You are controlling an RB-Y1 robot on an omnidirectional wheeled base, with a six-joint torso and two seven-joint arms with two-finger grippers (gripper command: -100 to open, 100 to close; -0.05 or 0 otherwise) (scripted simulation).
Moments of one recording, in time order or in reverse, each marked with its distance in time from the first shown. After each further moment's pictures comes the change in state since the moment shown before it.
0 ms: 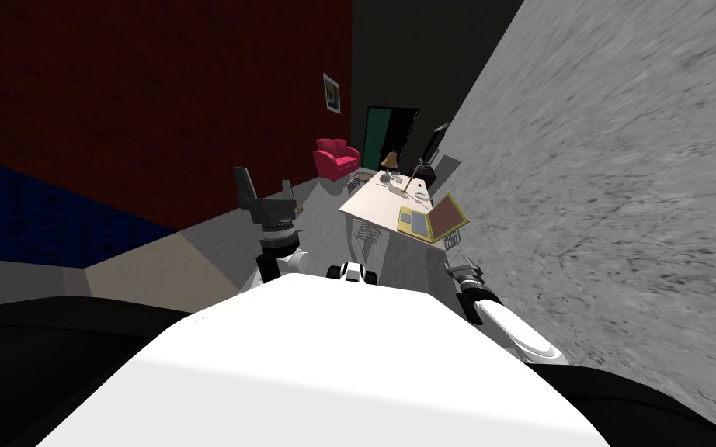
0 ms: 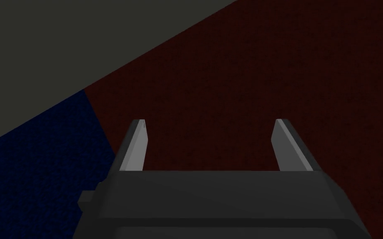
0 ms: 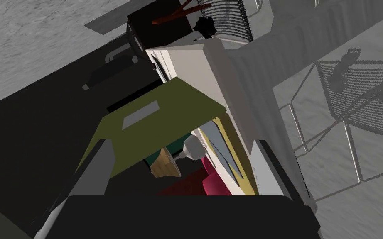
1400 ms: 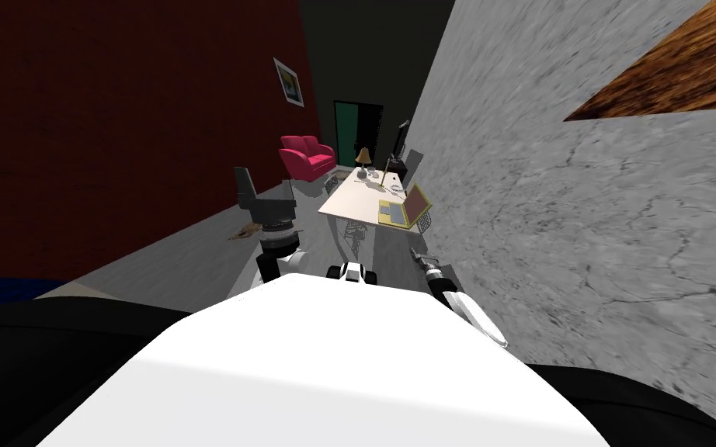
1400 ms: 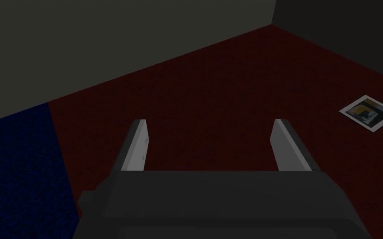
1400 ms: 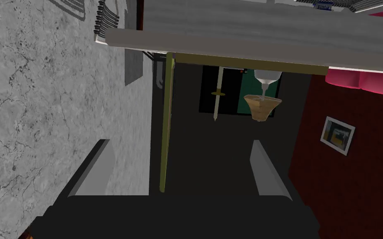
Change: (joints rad) left arm 0.000 0.000 0.000 0.000 0.000 0.000 0.000; right arm -0.073 0.332 0.048 -0.225 -0.351 -0.270 -0.214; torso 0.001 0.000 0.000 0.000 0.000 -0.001
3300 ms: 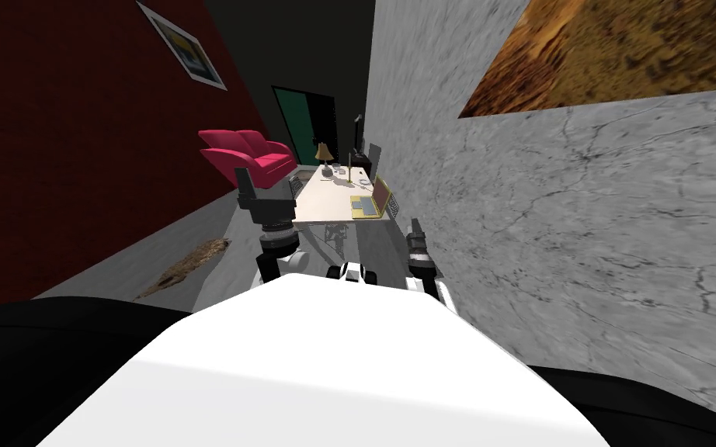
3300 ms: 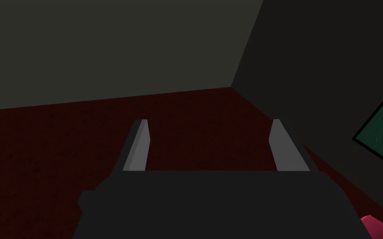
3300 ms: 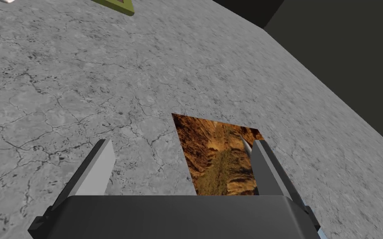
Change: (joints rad) left arm 0.000 0.000 0.000 0.000 0.000 0.000 0.000; right arm -0.103 0.439 0.059 -0.231 -0.502 -0.365 -0.304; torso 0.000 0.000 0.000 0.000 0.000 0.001
